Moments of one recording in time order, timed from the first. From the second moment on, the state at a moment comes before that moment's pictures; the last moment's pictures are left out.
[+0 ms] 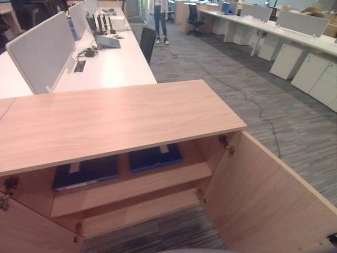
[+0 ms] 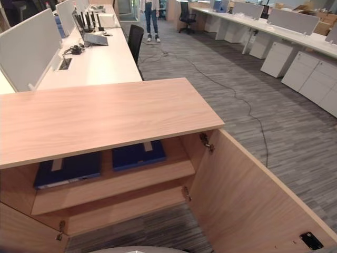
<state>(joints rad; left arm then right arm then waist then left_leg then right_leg) 0.01 0.27 -0.23 1.42 0.09 0.00 0.04 0.03 -0.25 0.19 1.34 0.20 0.04 -0.02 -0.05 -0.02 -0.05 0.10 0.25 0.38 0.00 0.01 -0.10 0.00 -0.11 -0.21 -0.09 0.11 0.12</state>
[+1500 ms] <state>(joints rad) -0.02 0.28 -0.10 1.43 0.07 -0.01 0.03 -0.04 -0.53 -0.05 1.05 0.19 0.05 -0.12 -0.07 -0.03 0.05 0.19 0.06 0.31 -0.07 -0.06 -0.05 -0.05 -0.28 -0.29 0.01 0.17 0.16</state>
